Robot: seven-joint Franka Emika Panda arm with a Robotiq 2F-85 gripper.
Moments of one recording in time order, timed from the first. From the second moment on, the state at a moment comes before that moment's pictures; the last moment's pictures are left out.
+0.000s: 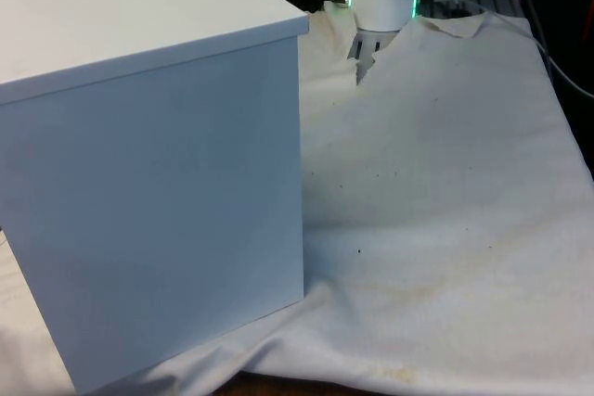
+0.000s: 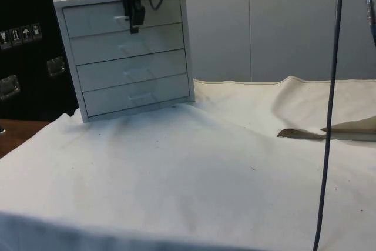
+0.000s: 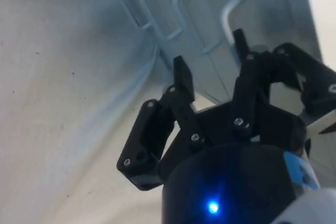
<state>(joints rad) 0.60 0.29 -0.74 -1.97 -0.38 2.60 -0.50</state>
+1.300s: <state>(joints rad) 0.63 0.18 -0.73 -2.05 -0.42 2.60 -0.44</state>
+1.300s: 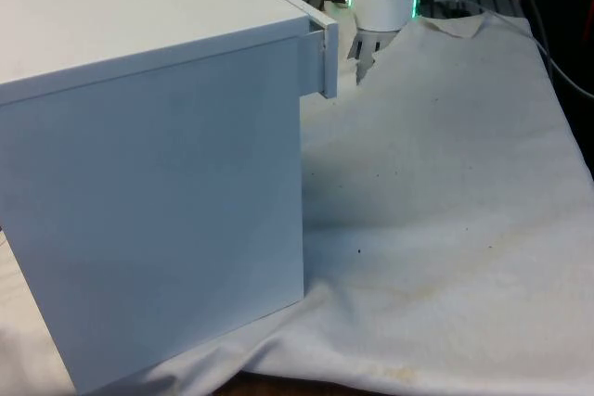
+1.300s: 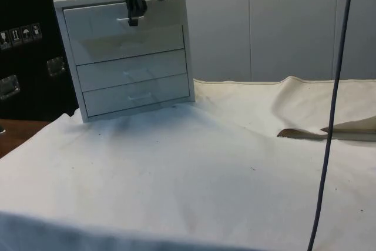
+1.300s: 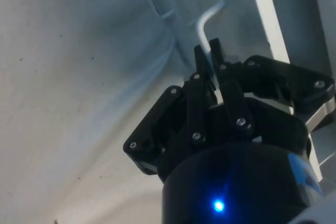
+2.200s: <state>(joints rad) 0.64 0.07 -0.66 -2.17 -0.53 2.59 -0.30</state>
